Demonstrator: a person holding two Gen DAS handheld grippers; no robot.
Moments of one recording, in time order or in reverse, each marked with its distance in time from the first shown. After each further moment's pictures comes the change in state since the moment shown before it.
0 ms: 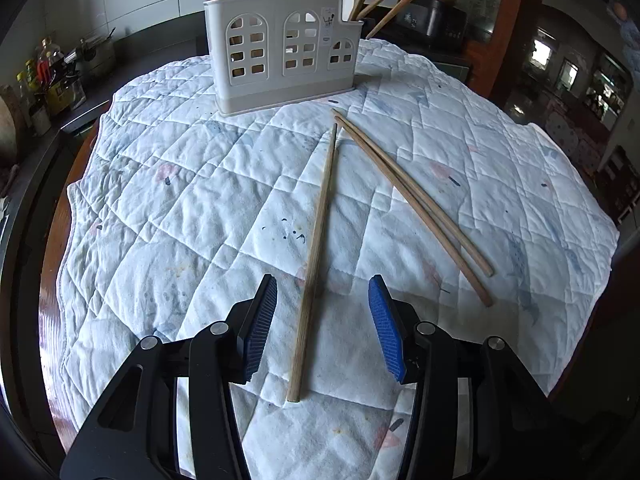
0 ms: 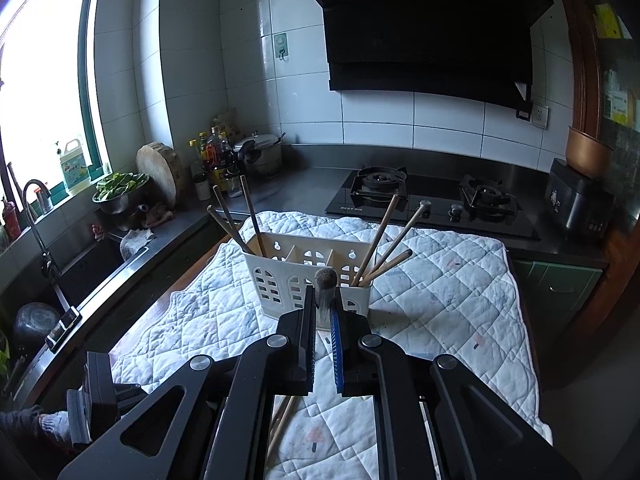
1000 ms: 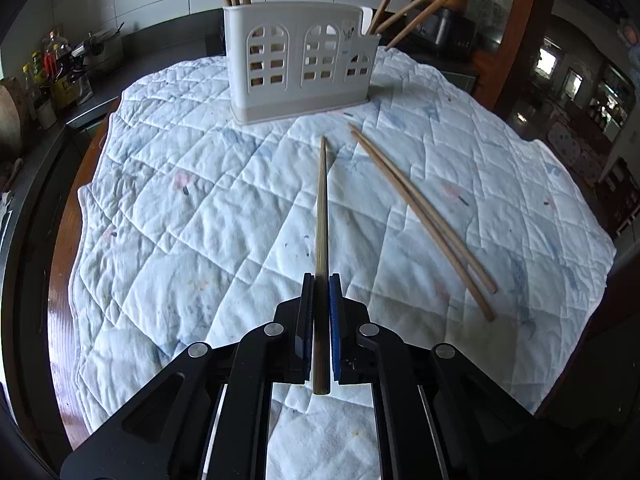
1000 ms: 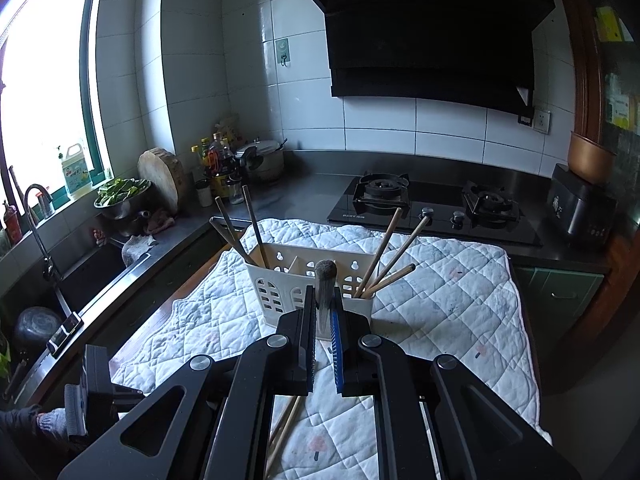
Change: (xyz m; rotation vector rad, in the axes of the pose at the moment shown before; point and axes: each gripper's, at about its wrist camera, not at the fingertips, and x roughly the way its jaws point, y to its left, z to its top) left arm -0.014 0.018 0.018 -0.052 -0.023 -0.008; right arm 0.003 0.002 0.010 0.002 -0.019 0.005
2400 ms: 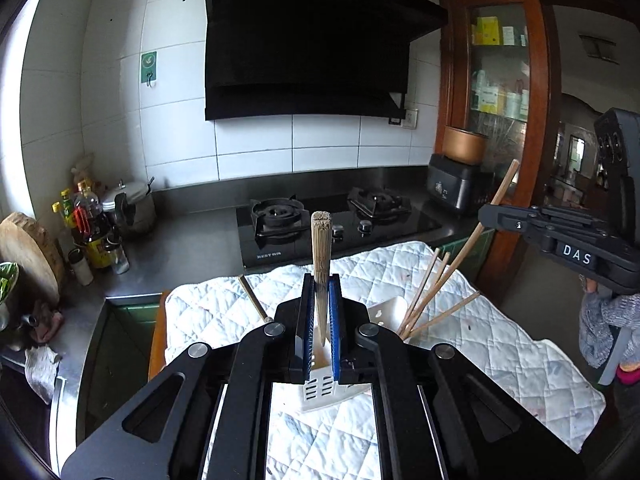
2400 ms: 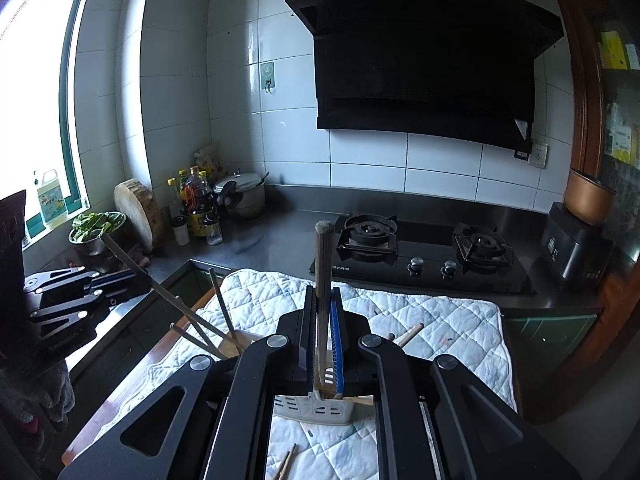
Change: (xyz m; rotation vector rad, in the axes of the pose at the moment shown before) left arm -0.106 0.013 0.239 0.015 -0.449 0.103; right arm 0.058 -0.009 0.096 -0.011 -0.071 -0.062
